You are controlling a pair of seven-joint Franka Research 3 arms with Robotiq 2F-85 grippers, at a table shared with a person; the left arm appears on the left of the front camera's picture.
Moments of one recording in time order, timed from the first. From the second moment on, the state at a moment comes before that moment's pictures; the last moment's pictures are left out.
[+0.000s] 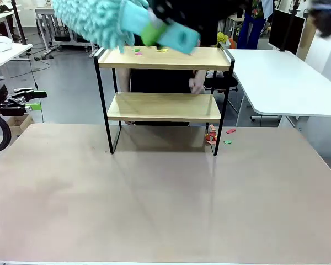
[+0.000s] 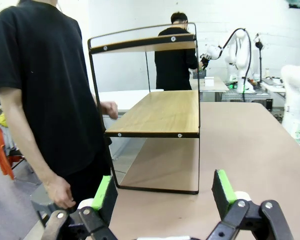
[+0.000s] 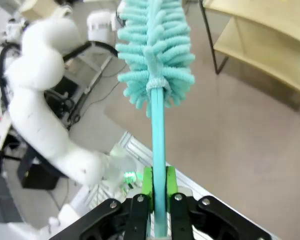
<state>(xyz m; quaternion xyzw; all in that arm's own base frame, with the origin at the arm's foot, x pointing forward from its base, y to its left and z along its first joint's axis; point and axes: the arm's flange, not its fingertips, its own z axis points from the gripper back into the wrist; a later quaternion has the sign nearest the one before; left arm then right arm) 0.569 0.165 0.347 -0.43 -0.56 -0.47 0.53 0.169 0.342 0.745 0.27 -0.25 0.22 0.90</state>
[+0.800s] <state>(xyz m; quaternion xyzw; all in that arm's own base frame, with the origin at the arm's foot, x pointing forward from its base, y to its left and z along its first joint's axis) 0.569 0.165 0.347 -0.43 -0.56 -0.47 0.53 0.263 0.391 0.756 0.25 -0.27 0.13 0.92</state>
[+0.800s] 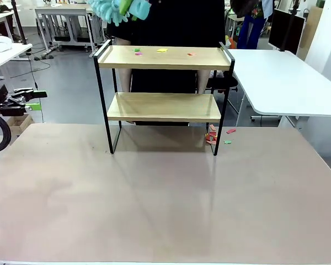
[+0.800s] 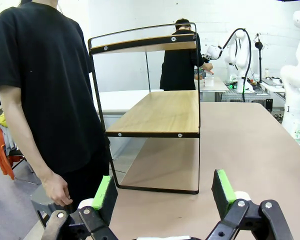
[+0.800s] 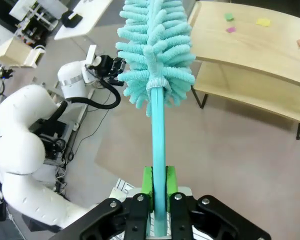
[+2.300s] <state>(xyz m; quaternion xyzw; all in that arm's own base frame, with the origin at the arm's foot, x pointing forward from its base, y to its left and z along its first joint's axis) 0.569 0.165 0.347 -0.43 -0.56 -0.47 0.53 0.362 0.511 0.700 0.15 -0.26 0.00 0.95</state>
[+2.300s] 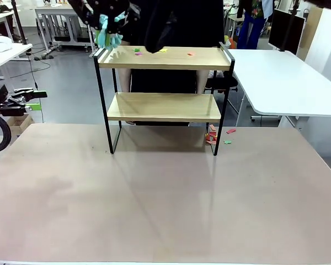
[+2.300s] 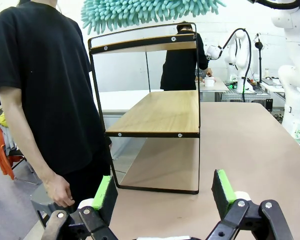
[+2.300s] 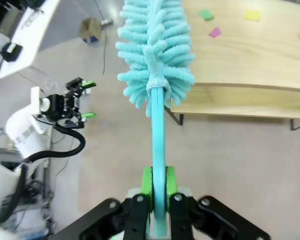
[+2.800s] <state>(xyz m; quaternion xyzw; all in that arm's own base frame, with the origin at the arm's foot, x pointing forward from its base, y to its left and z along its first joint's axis) 0.569 0.165 0.347 -0.43 -0.56 -0.47 0.53 0.382 0.530 0.686 0.13 -0.23 -0.01 0.96</state>
